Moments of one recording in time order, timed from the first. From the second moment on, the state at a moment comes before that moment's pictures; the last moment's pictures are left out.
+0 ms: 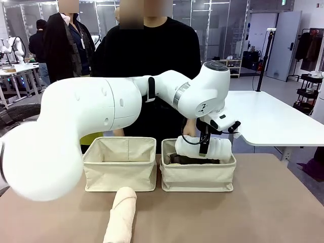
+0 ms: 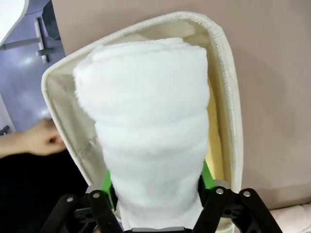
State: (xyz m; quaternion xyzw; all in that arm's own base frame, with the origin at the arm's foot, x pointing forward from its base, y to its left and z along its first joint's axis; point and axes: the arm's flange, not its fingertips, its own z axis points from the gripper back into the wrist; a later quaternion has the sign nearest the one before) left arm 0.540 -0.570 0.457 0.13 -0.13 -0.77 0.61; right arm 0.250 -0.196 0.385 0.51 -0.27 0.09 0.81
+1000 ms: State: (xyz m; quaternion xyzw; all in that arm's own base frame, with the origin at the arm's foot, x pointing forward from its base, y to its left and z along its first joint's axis) left arm 0.547 -0.565 0.466 0.14 -0.14 -0.76 0.62; right arm 0.250 -0.196 0.385 0.51 -0.27 0.09 0.81
